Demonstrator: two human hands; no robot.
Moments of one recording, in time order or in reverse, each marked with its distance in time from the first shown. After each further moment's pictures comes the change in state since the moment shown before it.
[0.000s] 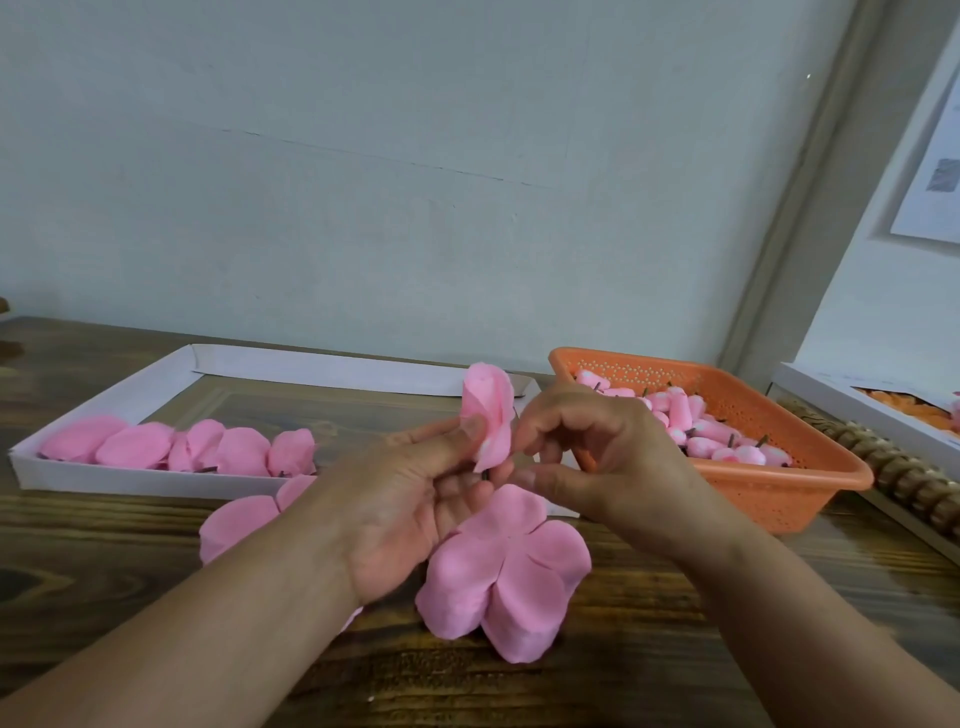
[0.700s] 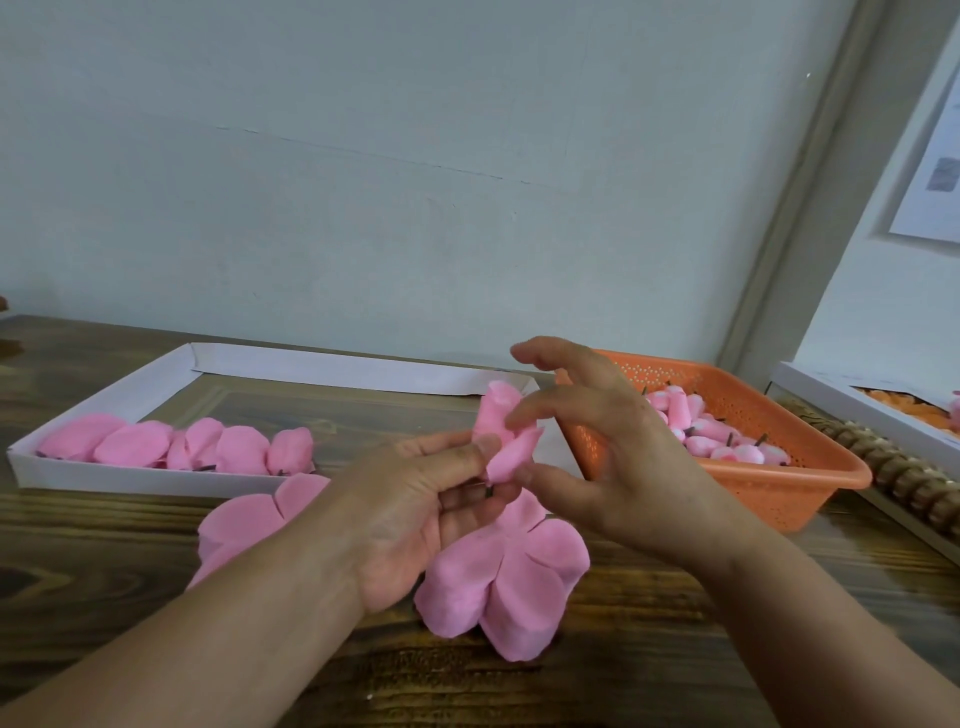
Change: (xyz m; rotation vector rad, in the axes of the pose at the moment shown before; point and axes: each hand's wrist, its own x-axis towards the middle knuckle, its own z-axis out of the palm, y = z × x) left_hand 0.000 -0.006 -0.002 0.056 -0.014 -0.029; right_hand -0.002 -0.015 -0.003 -0.396 0.043 -0.052
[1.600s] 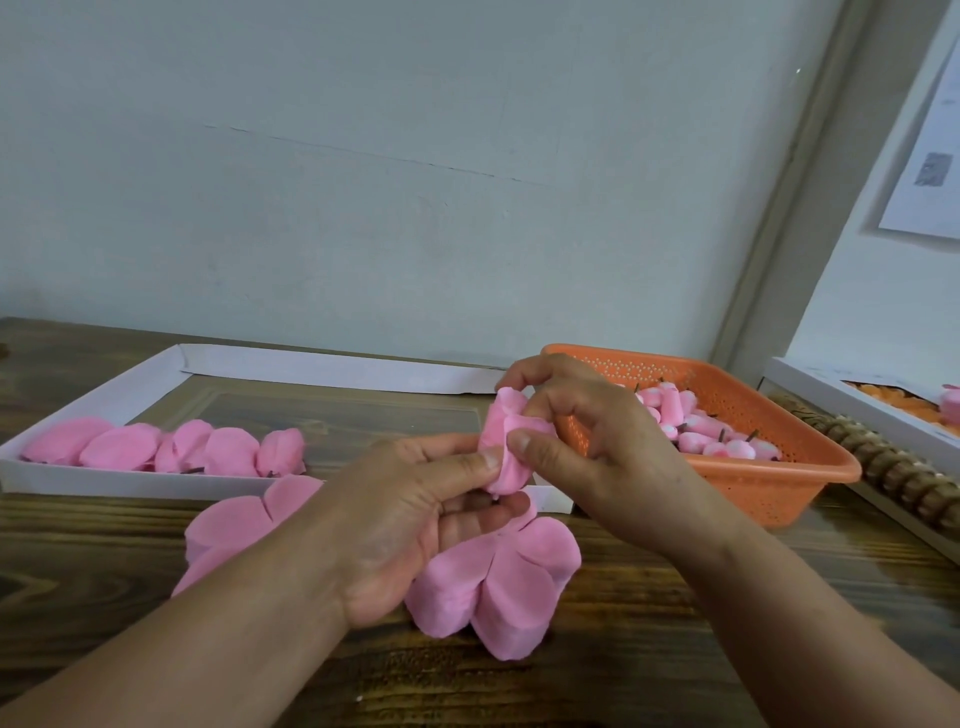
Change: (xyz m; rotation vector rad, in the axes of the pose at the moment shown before) left_hand -0.009 0.000 0.005 0.080 -0.127 0.034; right_hand 0.003 0.004 0.002 0.227 -0.024 0.081
